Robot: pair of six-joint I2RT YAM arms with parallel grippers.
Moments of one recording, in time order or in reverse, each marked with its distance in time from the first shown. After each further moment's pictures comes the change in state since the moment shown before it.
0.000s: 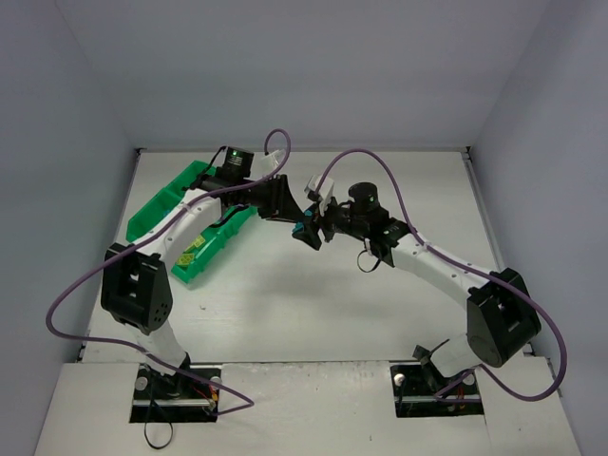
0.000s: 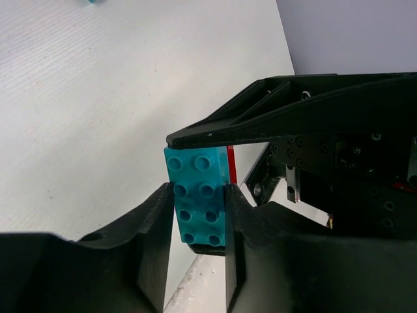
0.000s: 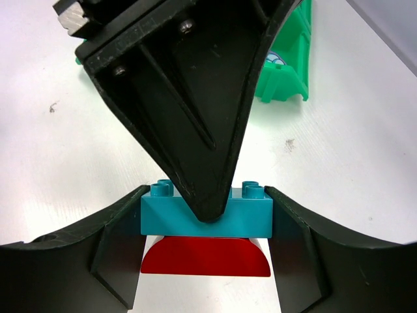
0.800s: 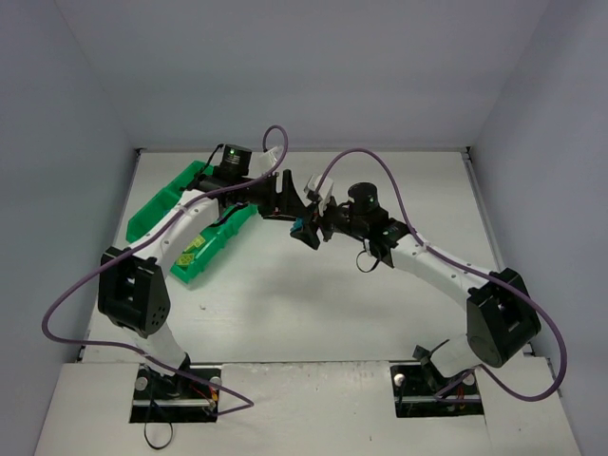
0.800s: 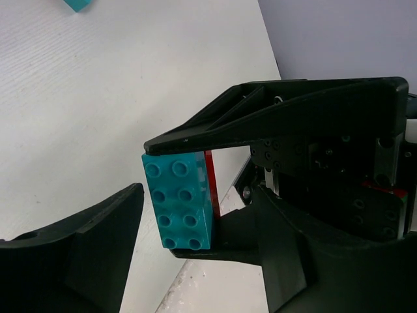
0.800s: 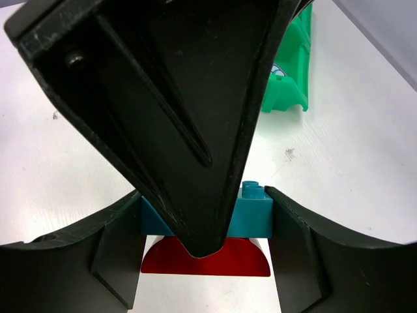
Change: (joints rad) left arm 0.009 -0.025 0.000 0.027 0.013 -0.041; right arm 0.000 0.000 -0.002 0.030 -0.003 0.005
